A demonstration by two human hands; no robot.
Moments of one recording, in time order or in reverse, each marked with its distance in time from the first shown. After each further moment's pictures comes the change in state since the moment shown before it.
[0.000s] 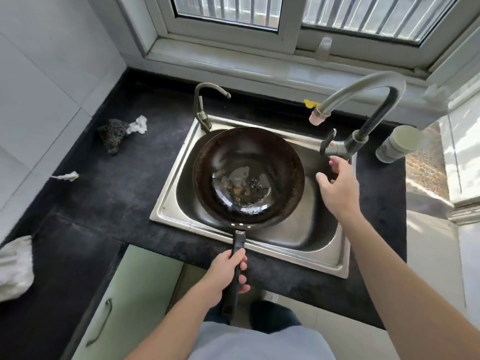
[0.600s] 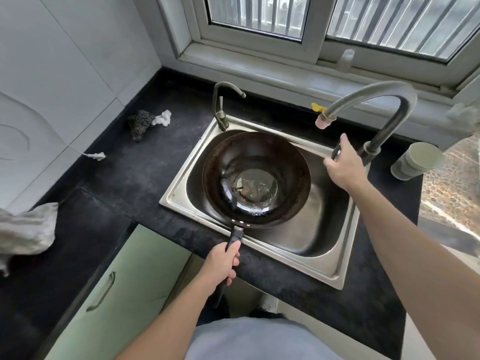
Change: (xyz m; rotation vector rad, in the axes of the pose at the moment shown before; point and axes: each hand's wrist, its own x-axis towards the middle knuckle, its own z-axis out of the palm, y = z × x) left_hand -0.004 -0.008 0.019 0.262 0.273 0.169; right_hand 0.066 -0.025 -0.015 -0.158 -0.265 -0.070
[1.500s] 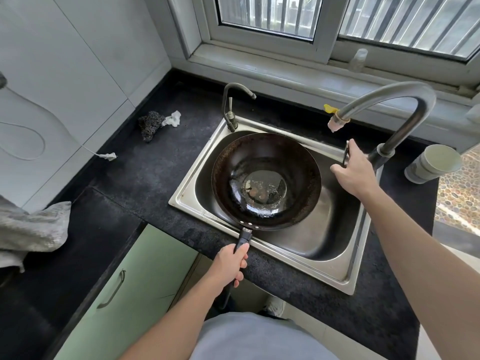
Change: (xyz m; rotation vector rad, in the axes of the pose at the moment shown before) left_hand 0.000 0.002 -0.004 0.035 -0.028 0.004; right_hand -0.003 0.002 0.005 -0.047 -0.023 -0.045
